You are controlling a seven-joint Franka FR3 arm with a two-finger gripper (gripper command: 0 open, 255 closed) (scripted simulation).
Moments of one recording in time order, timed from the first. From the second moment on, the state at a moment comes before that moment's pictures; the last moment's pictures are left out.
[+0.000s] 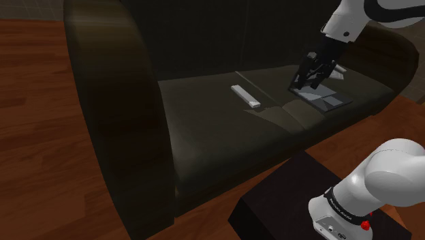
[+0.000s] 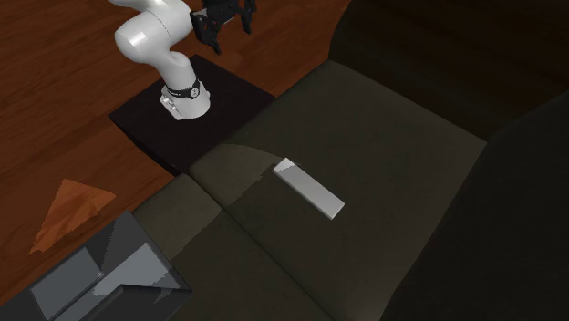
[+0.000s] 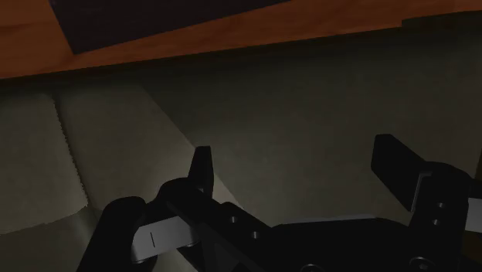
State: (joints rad) arm 0.02 -0.75 -0.05 -2.39 0.08 1.64 0.14
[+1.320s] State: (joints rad) arm -0.01 -0.10 -0.09 -2.14 0.03 2.03 0.11
